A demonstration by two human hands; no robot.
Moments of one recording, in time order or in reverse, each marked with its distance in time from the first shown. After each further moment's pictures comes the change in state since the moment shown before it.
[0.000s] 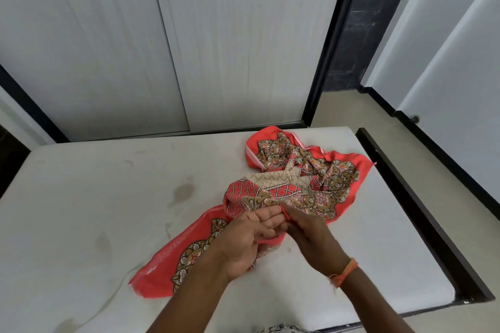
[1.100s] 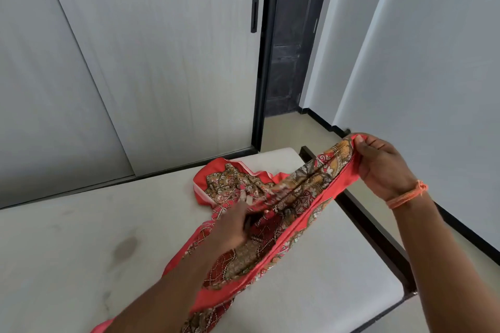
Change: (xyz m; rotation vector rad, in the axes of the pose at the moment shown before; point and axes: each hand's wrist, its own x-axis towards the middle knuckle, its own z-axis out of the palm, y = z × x) left_hand 0.169 0.008 0.039 1.373 0.054 0.364; right_hand 0.015 0.035 -0.270 0.726 0.522 0.302
